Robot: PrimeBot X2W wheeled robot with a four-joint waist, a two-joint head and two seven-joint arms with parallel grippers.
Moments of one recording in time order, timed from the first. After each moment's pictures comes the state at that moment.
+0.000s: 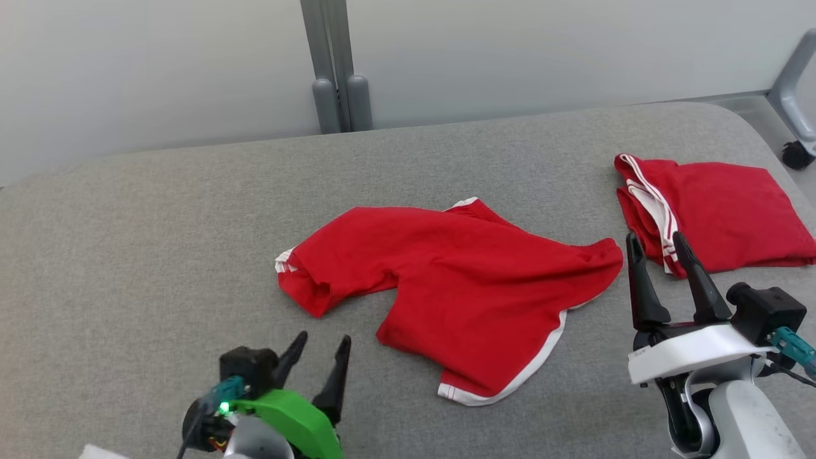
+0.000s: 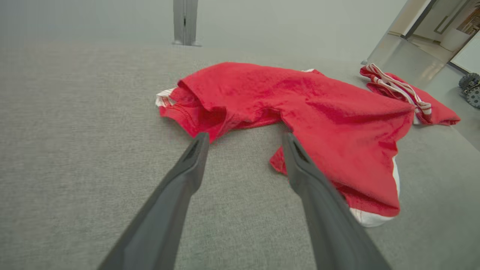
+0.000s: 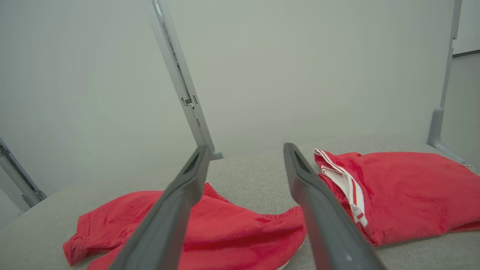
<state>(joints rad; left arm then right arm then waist) -0.07 0.07 -0.28 0.27 -0.38 -0.12 0.00 -0.13 -0.13 0.05 0.18 0.36 0.13 -0.26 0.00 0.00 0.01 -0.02</state>
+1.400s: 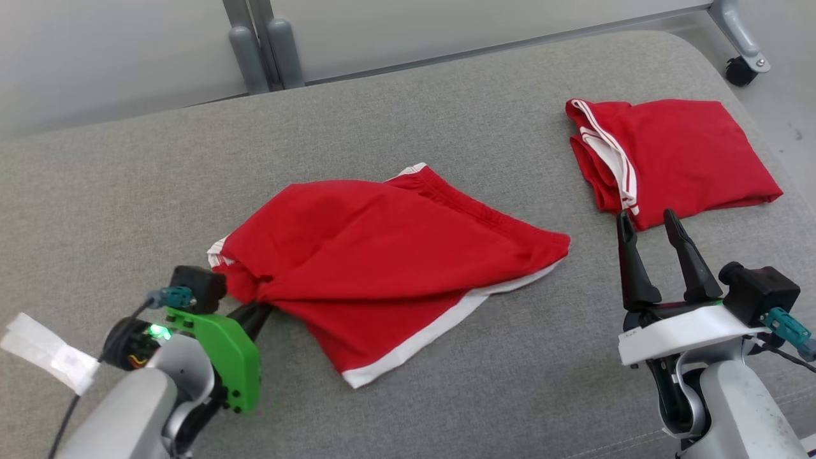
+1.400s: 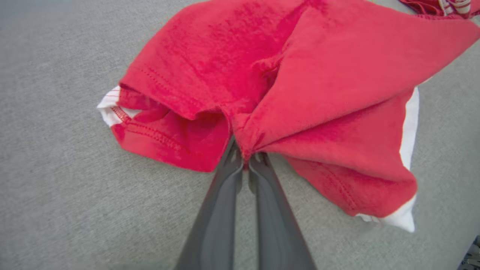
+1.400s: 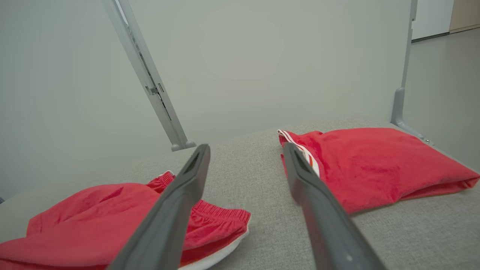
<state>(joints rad) -0.39 0.41 -0.60 0.40 -0.67 -0.12 0.18 -0.18 -0.12 0.06 0.19 0.36 0.13 -0.26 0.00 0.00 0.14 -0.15</state>
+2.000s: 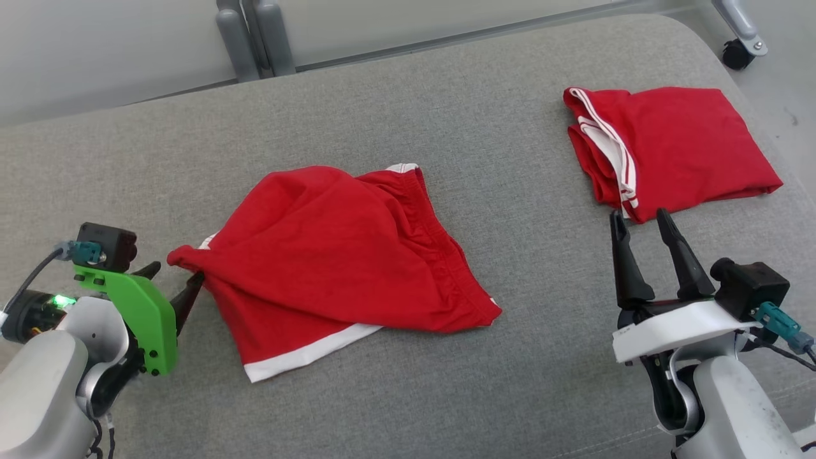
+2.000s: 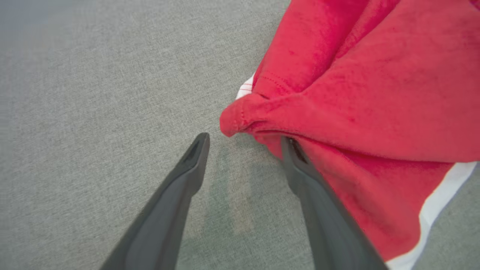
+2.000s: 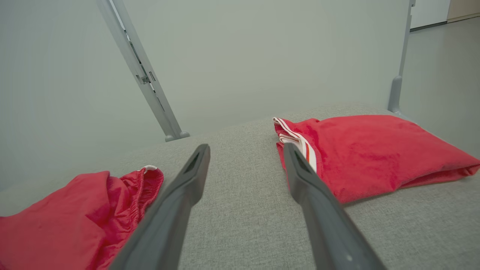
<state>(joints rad) -0.50 0.58 -0.57 0.46 -0.75 -0.13 0.32 -0.21 -0.11 0.07 0.22 0.36 0.13 -0.26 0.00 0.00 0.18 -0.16</state>
